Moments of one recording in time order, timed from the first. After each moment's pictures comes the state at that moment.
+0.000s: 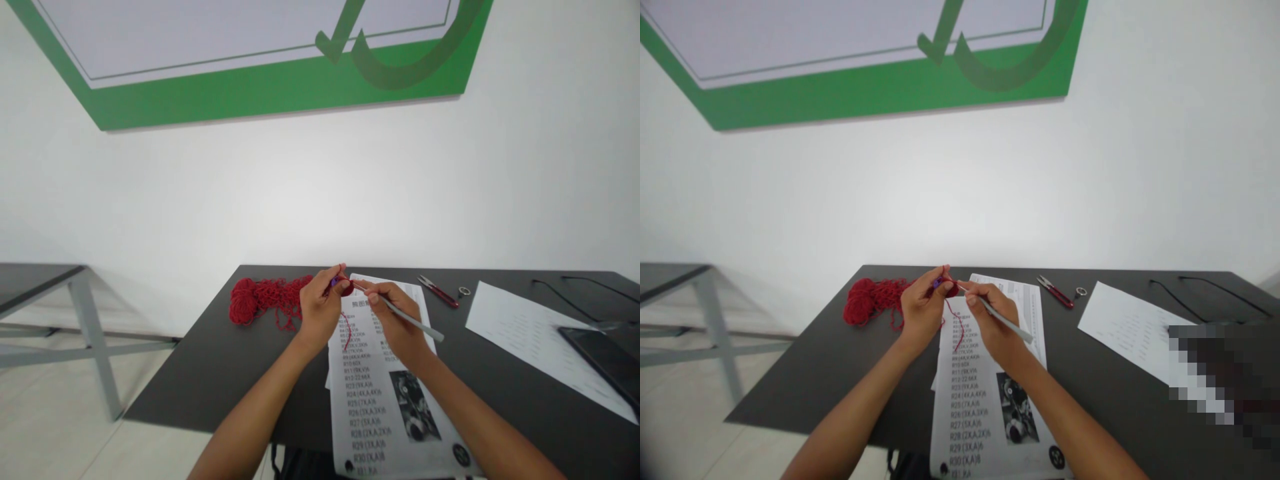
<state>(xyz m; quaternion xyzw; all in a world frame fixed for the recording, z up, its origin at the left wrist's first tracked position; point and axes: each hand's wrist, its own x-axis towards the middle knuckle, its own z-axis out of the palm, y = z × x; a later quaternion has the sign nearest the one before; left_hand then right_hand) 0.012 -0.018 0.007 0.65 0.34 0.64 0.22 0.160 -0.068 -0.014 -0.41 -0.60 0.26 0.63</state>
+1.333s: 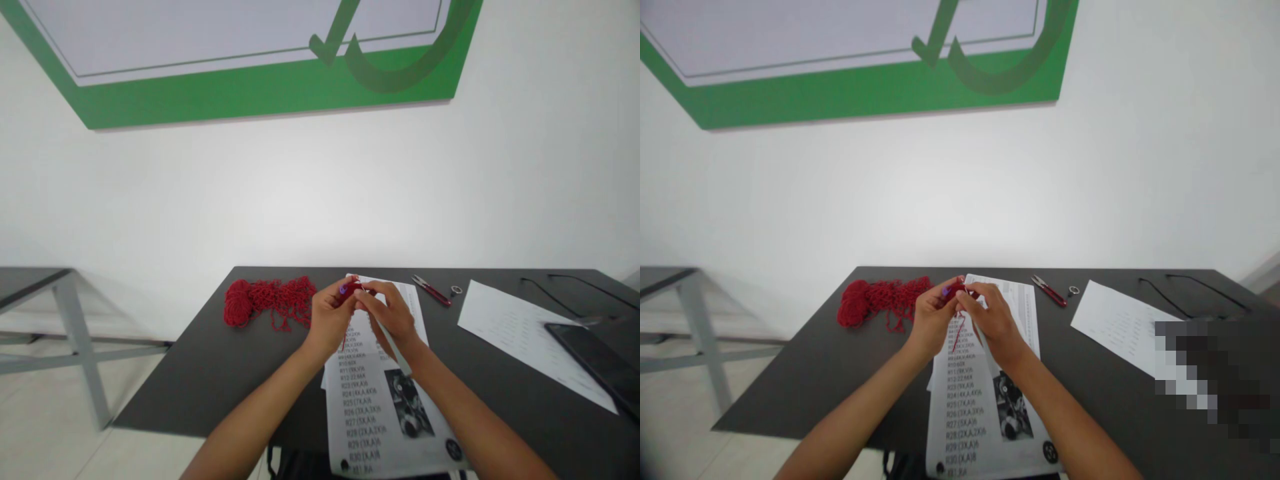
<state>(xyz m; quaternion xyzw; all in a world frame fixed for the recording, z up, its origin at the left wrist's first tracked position) 0.037 -0.035 -0.001 0.49 0.28 0.61 0.56 0.168 -0.054 -0.032 -0.38 -0.66 0.08 0.64</state>
